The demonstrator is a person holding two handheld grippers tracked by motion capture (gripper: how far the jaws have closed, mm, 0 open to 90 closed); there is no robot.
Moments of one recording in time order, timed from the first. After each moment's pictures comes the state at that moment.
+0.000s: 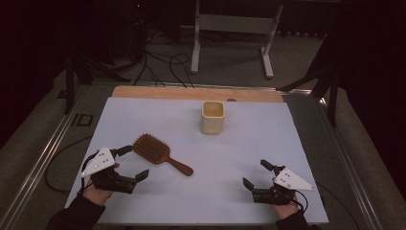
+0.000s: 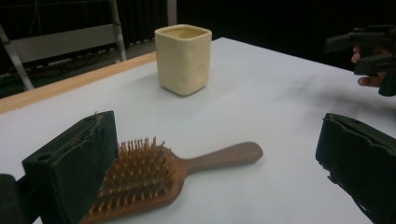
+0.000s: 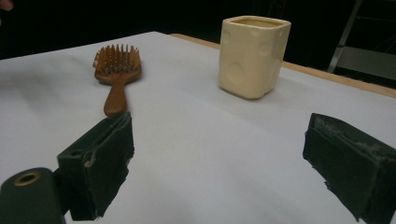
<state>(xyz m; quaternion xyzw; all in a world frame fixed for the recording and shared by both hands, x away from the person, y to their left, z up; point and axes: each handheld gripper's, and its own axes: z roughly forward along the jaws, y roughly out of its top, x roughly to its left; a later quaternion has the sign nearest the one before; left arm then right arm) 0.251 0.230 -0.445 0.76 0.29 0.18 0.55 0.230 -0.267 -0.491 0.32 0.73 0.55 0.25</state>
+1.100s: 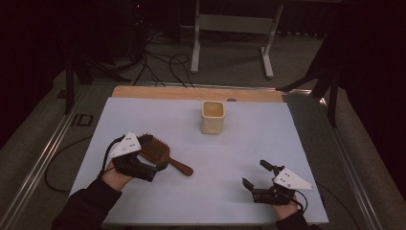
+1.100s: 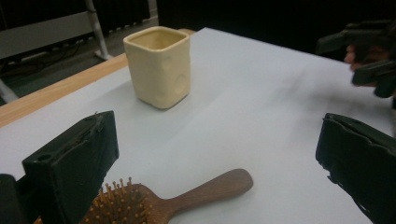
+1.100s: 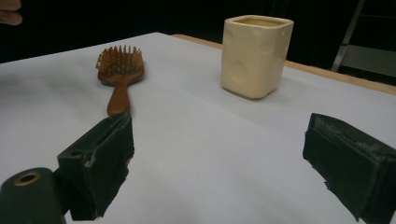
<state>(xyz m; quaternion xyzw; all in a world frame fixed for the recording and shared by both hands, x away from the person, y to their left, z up) 0.284 0.176 -0.420 0.80 0.26 0.16 0.52 0.230 -0.267 -0.491 0.32 0.73 0.55 0.24</state>
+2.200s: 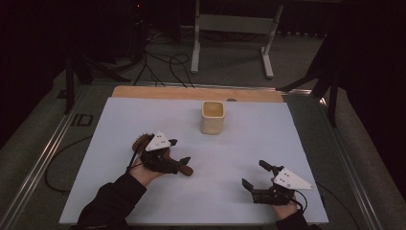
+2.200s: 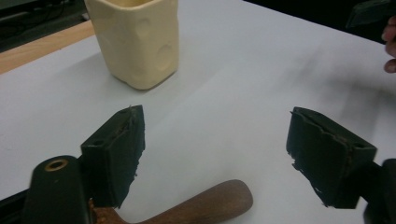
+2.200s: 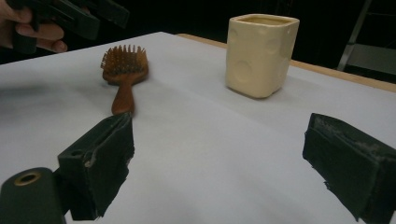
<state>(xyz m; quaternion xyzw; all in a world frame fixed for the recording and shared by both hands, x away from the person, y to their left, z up) 0.310 0.119 -0.449 0.83 0.28 0.13 0.47 0.230 -0.267 -0.492 0.32 0.73 0.56 0.23</state>
